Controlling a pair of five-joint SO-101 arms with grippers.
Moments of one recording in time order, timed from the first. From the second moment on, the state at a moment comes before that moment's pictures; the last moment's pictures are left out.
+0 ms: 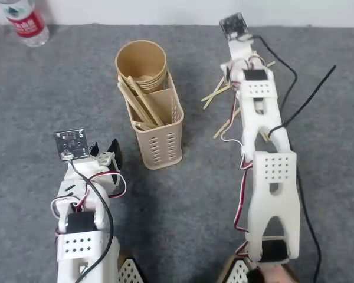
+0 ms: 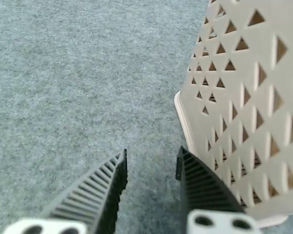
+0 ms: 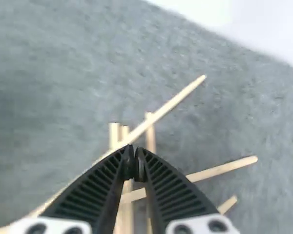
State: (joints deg) left arm -12.1 -77.8 94.1 27.2 12.1; right arm -6.6 60.6 -50.1 38.9 20.8
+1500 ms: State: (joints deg) left arm -11.6 -77.8 94.1 27.2 12.1; right arm -9.7 90.7 -91.0 39.6 41.3
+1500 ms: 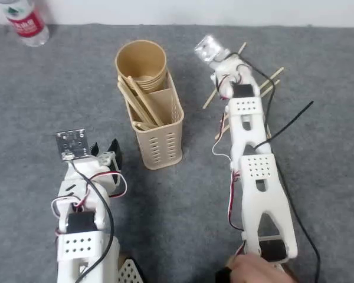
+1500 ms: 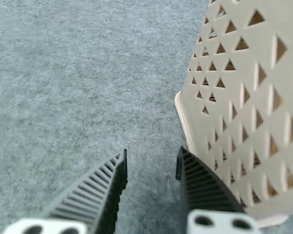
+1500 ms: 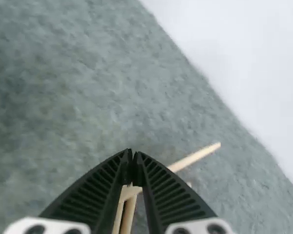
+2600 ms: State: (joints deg) left arm -9.5 -77.8 94.1 27.2 8.8; right arm -0.9 75.6 -94.5 100.2 49.5
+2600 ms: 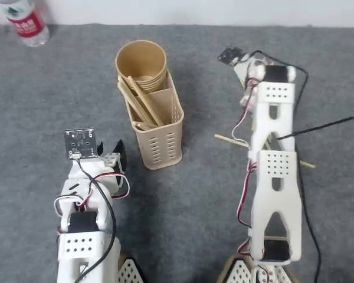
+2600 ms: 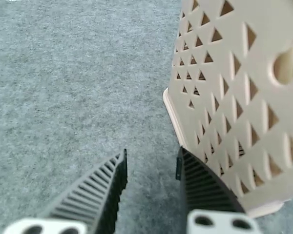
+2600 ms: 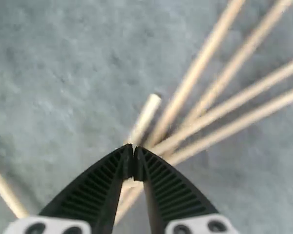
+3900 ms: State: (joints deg) left arm -9.5 -77.8 94.1 27.2 8.8; right arm 2.8 67.8 -75.6 95.6 16.7
